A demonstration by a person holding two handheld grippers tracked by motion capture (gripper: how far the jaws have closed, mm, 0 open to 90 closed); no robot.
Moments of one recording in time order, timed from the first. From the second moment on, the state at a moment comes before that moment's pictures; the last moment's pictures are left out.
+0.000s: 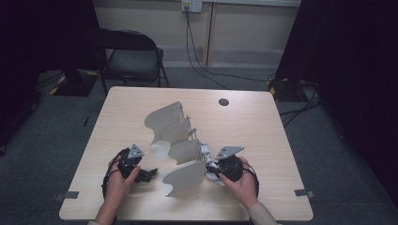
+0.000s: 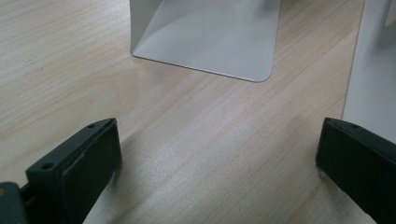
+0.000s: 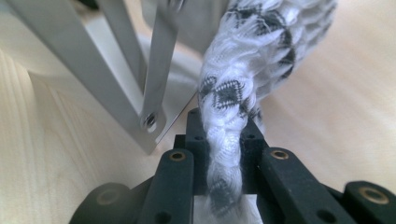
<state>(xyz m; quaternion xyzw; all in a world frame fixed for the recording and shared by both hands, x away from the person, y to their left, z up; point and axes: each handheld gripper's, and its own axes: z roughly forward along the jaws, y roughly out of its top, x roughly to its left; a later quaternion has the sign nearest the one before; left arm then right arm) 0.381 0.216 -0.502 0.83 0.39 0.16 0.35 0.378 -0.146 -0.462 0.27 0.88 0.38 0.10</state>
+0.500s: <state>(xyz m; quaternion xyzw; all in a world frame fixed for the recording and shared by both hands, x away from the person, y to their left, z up) 0.381 0.216 -0.502 0.83 0.39 0.16 0.35 0.374 -0.142 -0.415 0.25 0.86 0.42 0.13</state>
